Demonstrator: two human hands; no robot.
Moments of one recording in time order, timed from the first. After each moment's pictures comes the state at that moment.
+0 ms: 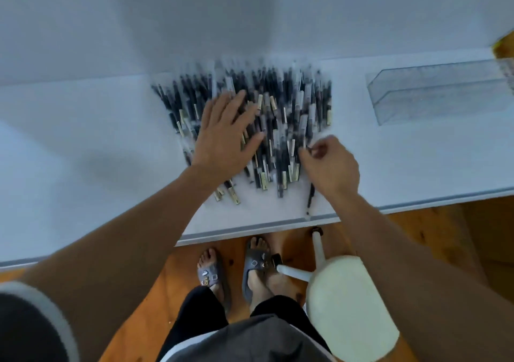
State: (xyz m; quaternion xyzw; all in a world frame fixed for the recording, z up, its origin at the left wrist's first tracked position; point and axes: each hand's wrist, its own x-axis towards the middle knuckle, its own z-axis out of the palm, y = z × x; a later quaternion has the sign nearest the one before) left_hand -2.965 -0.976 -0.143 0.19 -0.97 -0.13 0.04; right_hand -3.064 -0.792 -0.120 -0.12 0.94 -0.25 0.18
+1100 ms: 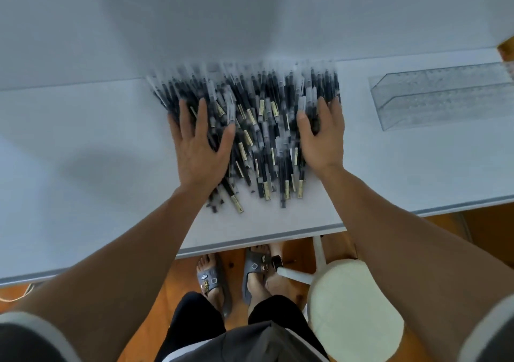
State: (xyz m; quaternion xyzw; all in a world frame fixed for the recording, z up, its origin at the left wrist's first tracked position) left_hand -2.954 -0.987 -0.164 0.43 -0.84 -0.32 0.09; right_hand -3.107 -0.837 -0.159 -0.15 0.90 -0.37 0.16
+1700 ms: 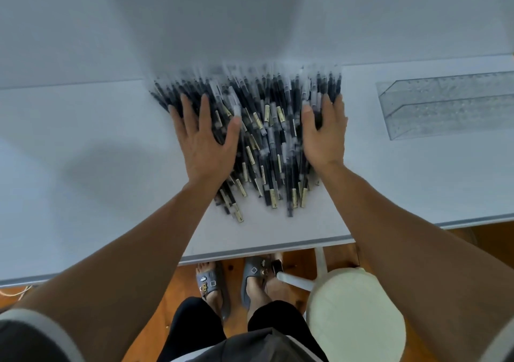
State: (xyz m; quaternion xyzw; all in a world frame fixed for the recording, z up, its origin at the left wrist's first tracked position) left_hand -2.978 -0.988 -0.165 0.45 -0.82 -0.32 0.12; right_hand -3.124 -0.853 -0.162 -0.15 0.90 -0.38 0.16
